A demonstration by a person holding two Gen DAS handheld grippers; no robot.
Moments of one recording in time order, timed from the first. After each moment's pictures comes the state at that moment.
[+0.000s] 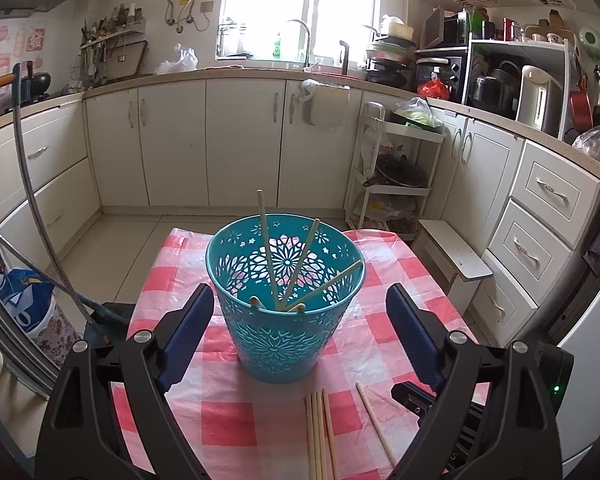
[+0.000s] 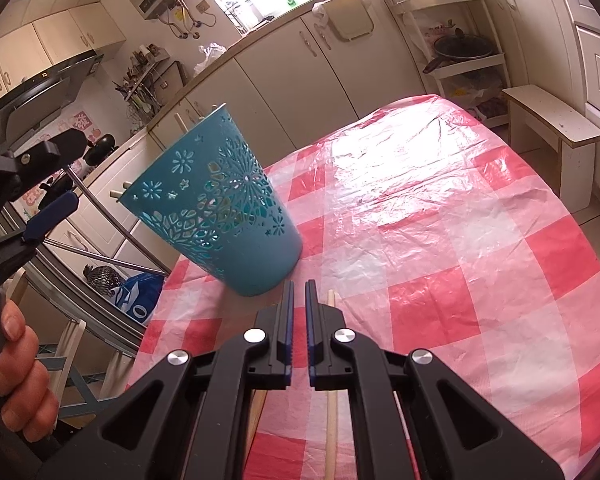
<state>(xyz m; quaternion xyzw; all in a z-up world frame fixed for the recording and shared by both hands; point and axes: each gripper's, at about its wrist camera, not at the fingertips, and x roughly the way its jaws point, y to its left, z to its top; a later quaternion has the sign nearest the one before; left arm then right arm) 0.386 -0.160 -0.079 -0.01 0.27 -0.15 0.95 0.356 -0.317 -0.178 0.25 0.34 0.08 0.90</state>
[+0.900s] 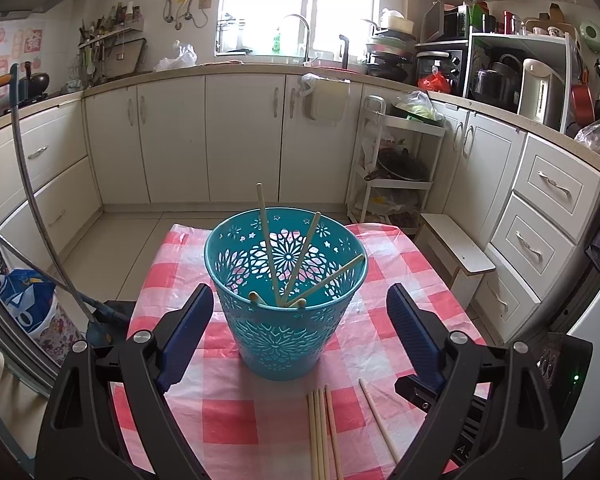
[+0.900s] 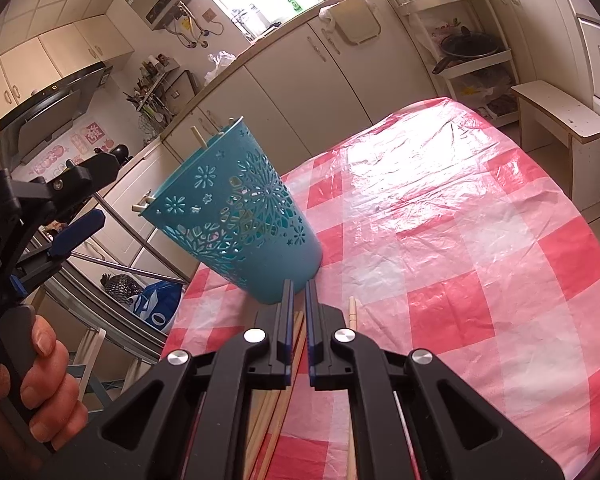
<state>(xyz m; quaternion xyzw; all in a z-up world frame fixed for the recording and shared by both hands) 0.389 -0.160 -0.085 0.00 0.28 -0.15 0.95 0.355 -0.320 -0.172 0.28 0.32 0.10 0.90</state>
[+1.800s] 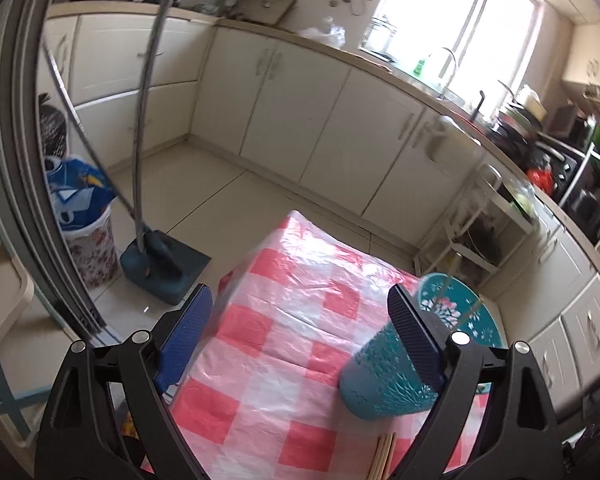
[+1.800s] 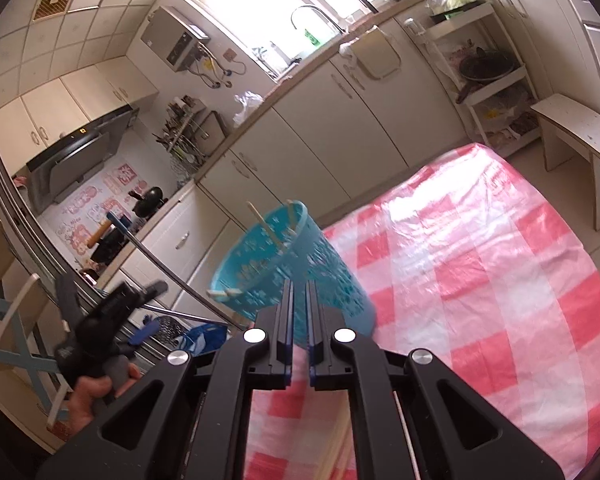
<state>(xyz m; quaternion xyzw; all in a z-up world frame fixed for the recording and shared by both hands) 0.440 0.002 -0.104 -0.20 0.31 0.01 0.93 0.366 -0.329 -0.108 0.33 0.25 0.14 0.90</state>
